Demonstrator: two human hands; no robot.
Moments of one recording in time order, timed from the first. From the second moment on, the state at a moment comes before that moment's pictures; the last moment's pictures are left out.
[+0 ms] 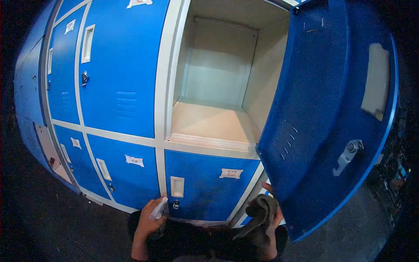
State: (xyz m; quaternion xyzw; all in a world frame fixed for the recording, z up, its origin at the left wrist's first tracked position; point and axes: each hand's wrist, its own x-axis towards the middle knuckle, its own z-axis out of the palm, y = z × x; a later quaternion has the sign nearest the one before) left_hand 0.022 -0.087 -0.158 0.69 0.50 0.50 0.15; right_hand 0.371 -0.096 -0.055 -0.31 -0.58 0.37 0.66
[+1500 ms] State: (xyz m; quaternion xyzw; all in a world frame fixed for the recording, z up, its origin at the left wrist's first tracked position) left_hand 0.023 -0.083 -0.150 0.71 0.50 0.48 0.10; right_hand 0.338 -0.029 -0.051 -0.18 -0.50 0.62 0.57
